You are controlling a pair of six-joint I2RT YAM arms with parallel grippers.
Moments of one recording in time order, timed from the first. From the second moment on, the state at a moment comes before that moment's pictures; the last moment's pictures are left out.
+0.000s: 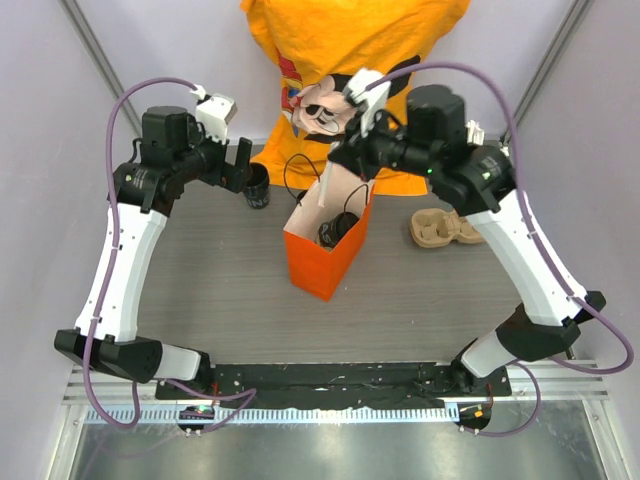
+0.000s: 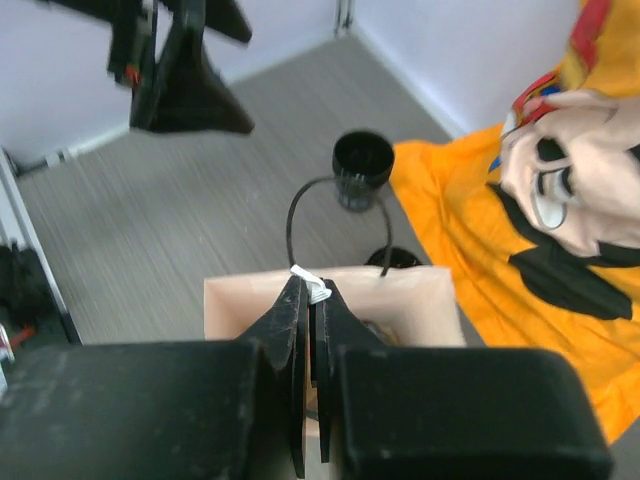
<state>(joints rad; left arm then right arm) -0.23 1.38 1.76 -0.89 0.19 0.18 0.69 1.53 2.10 -0.81 -0.26 -0.12</state>
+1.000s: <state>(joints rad) -0.20 1.36 1.74 -0.88 0.21 0.18 0.94 1.56 1.88 -0.86 0.11 -0.40</state>
